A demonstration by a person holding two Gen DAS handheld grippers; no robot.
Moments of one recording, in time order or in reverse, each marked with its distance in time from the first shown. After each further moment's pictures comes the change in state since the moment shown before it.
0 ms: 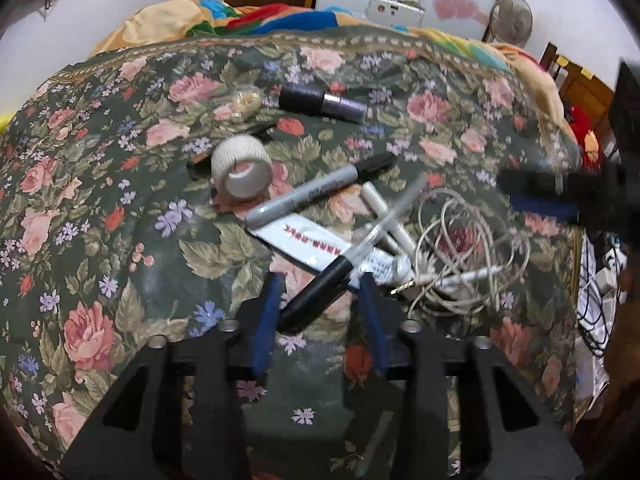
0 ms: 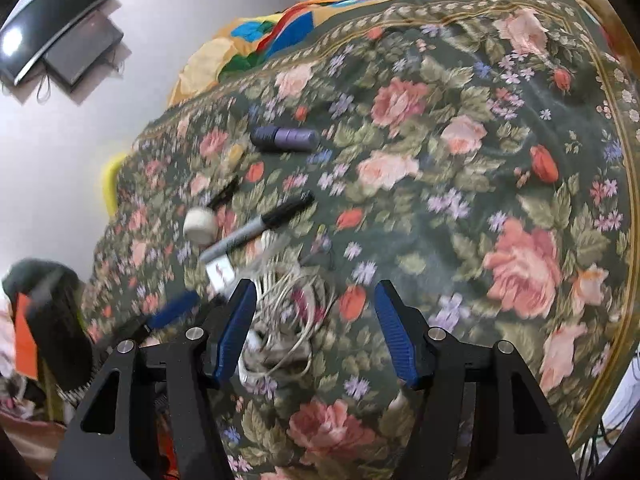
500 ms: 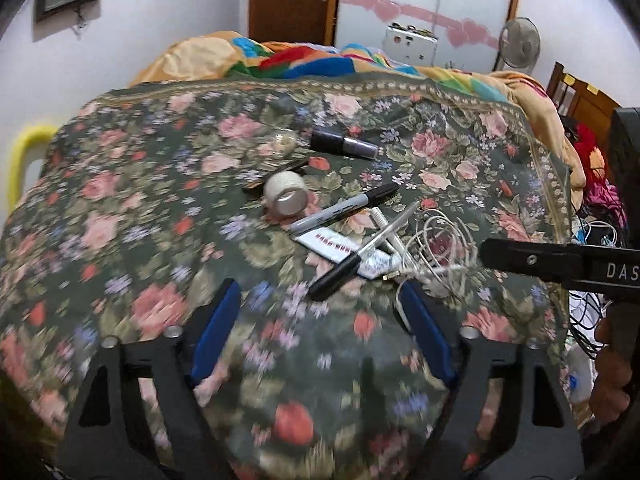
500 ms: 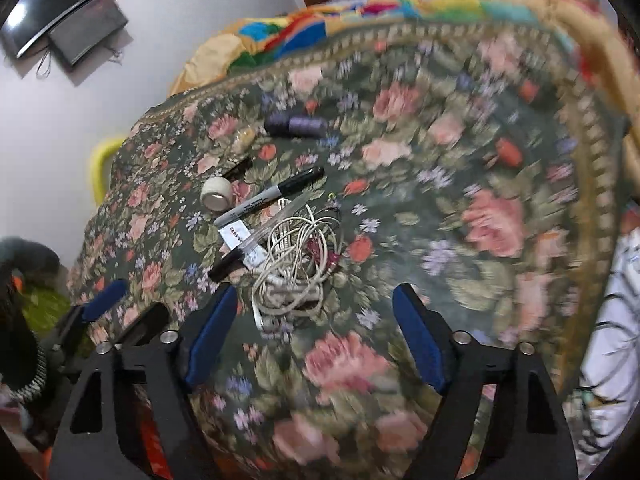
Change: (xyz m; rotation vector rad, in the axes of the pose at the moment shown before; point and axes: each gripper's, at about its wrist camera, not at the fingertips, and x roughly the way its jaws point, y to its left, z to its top) left arm -0.057 0.003 -0.009 -0.019 -0.101 0.070; right arm -0.019 0.037 -0.044 -0.041 -0.002 -0.081
